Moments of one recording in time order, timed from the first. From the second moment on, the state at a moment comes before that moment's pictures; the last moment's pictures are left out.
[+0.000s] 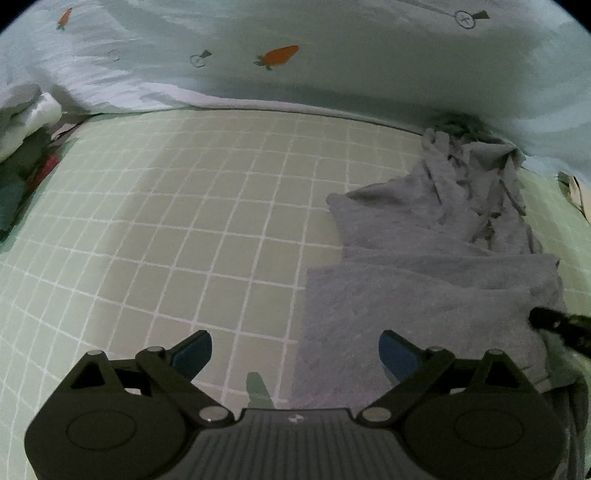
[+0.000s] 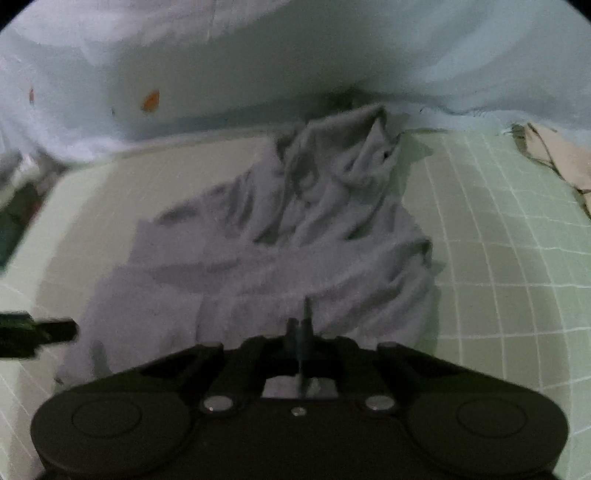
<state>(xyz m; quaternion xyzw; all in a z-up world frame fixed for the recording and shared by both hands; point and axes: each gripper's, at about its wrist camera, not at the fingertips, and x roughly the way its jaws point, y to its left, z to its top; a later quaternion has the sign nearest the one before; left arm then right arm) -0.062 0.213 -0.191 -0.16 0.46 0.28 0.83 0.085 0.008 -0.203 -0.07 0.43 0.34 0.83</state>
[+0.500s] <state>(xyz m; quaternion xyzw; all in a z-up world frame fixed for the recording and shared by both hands) -0.059 0.195 -0.189 -0.13 0.46 0.27 0.84 0.086 0.005 -0.224 -0.03 0.47 0.33 0.81</state>
